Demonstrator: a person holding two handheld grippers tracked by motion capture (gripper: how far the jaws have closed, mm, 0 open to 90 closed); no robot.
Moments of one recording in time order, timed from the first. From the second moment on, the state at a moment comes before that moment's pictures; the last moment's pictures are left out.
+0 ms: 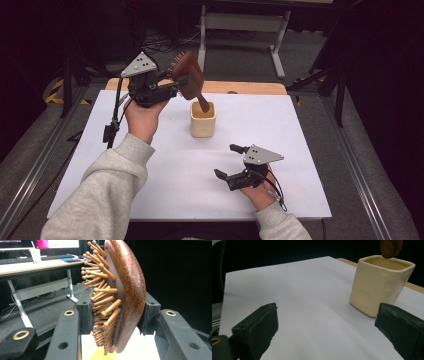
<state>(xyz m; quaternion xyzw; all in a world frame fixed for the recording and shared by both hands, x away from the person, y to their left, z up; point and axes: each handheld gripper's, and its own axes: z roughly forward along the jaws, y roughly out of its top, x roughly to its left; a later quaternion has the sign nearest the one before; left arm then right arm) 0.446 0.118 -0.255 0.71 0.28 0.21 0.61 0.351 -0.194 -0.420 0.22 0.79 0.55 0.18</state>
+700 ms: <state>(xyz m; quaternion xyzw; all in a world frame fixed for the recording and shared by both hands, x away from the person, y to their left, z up) 0.462 0.104 -0.269 0.72 0.29 0.21 0.60 0.351 -0.195 -0.420 0.22 0.78 0.55 0.18</state>
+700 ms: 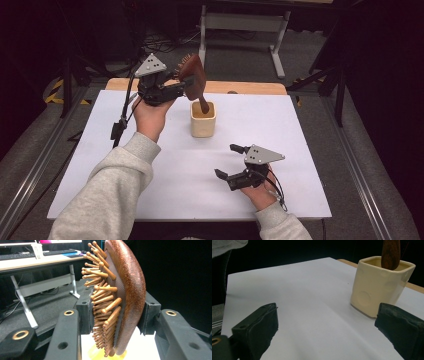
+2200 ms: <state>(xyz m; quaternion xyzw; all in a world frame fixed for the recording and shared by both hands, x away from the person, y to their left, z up) 0.502 0.087 -0.318 0.76 0.35 0.15 0.53 0.348 -0.197 -0.420 0.22 0.79 0.55 0.17</state>
